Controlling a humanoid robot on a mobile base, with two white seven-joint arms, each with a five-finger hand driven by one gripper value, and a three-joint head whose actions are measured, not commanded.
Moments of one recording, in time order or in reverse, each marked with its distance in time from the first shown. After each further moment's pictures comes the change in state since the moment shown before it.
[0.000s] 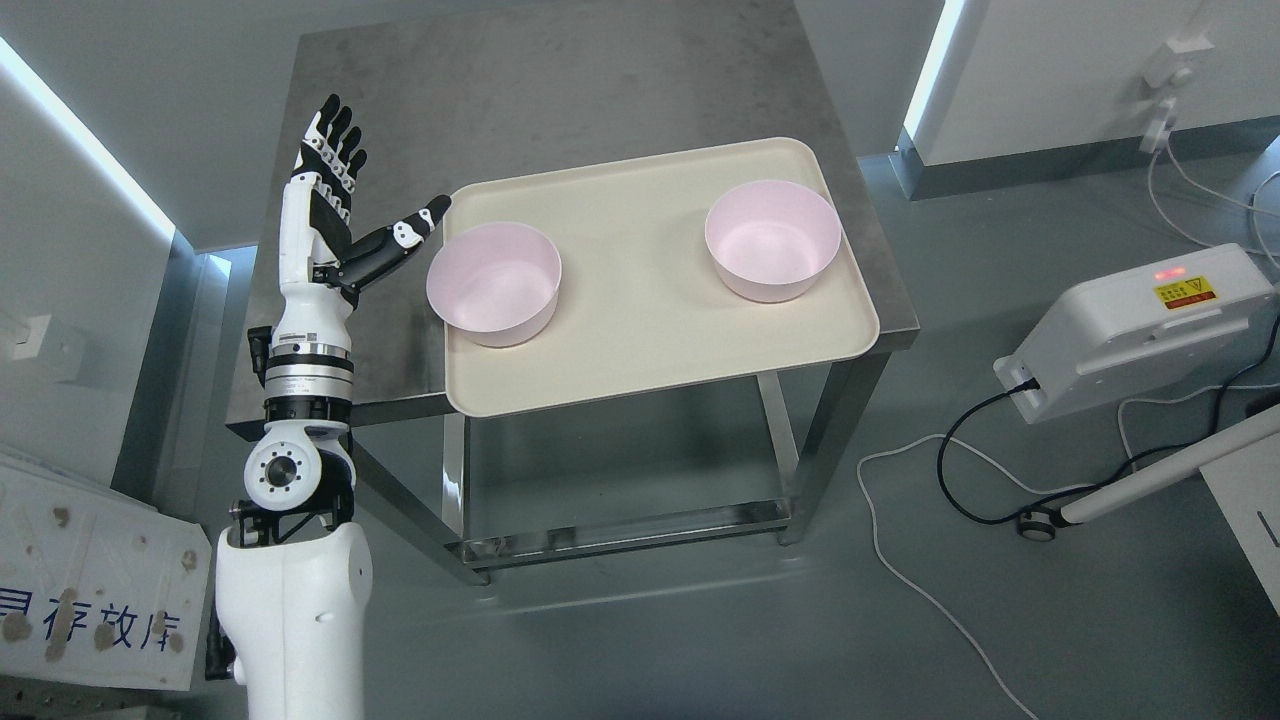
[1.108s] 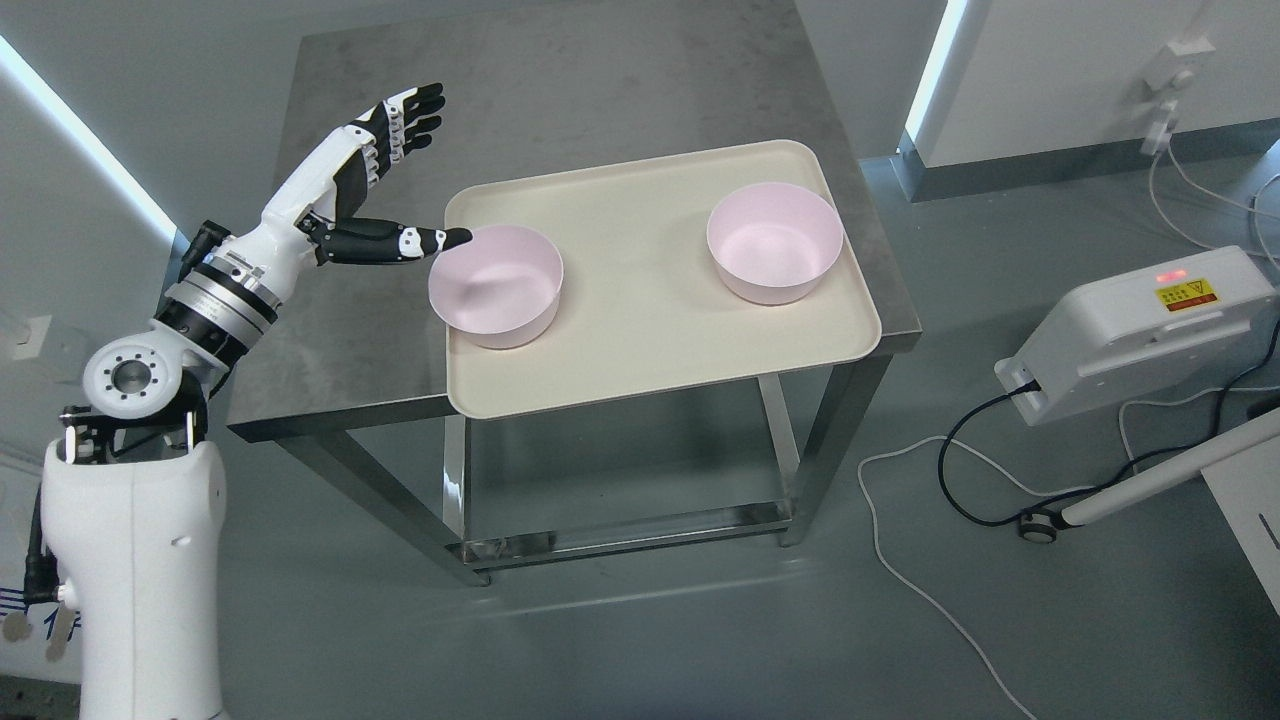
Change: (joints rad) left arm -0.166 0.307 -0.077 0.026 -0.027 0.130 -0.601; right arm 0.000 0.000 0.000 0.000 0.000 0.000 0.000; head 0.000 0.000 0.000
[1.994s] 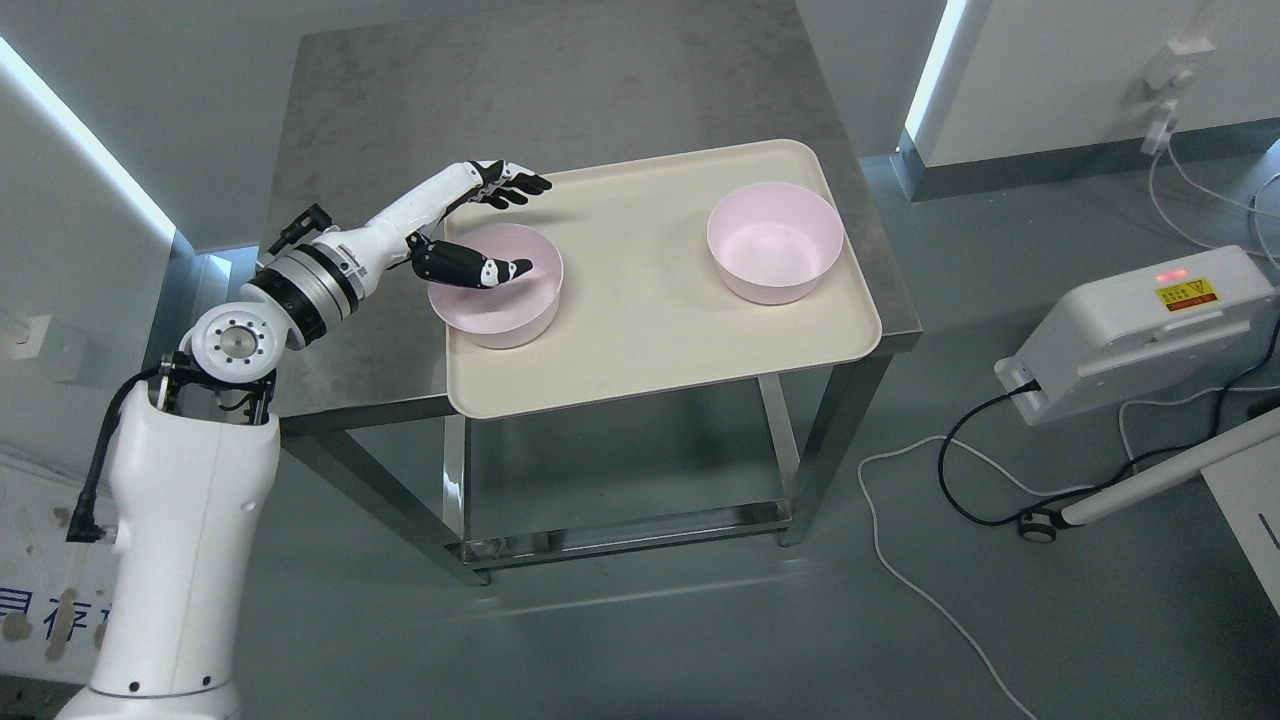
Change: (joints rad) left arm -0.092 0.024 -0.216 0.068 -0.324 -0.064 -0.011; right arm 0.000 0.000 0.000 0.000 0.000 0.000 0.000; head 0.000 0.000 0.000
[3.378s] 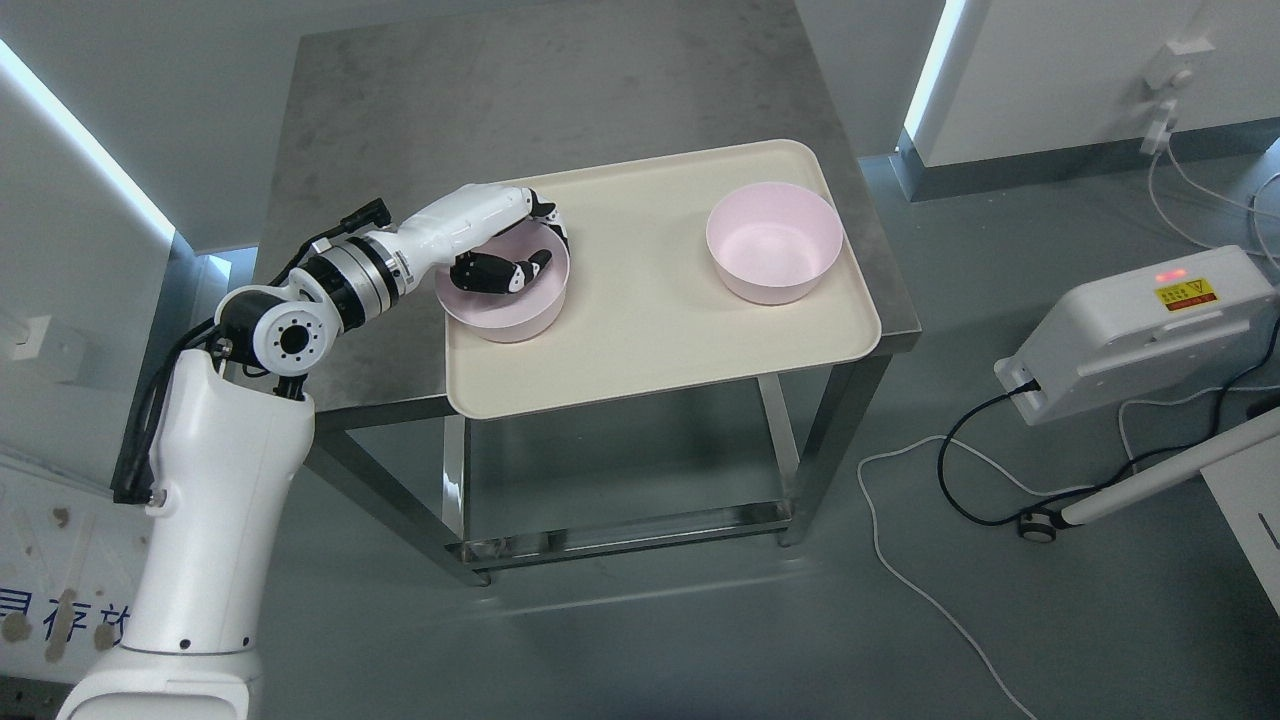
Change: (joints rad) left arm -0.075 -0.038 -0.034 0.145 -0.273 -0.322 -0.002; right arm 0.000 0.000 0.000 0.000 0.000 0.000 0.000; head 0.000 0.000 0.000
